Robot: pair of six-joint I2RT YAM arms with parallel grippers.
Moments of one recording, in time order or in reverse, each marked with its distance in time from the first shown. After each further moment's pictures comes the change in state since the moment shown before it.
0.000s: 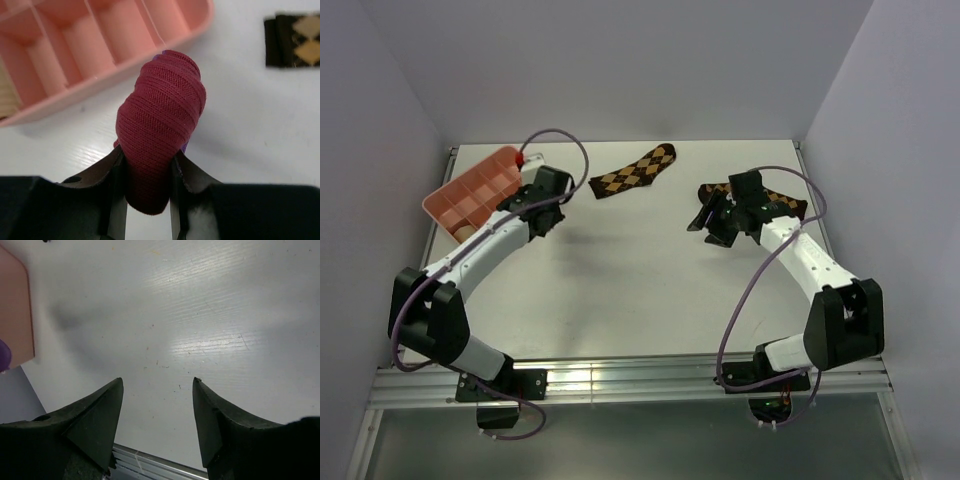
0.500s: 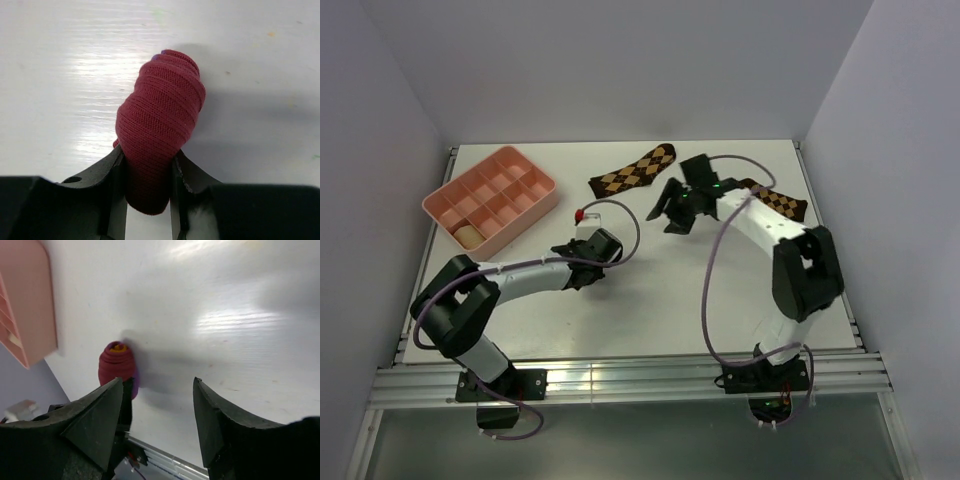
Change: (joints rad) left arm -0.347 0.100 -0.295 0.243 -0.001 -0.089; right arm 0.231 0.385 0.296 0.042 -0.039 0.160
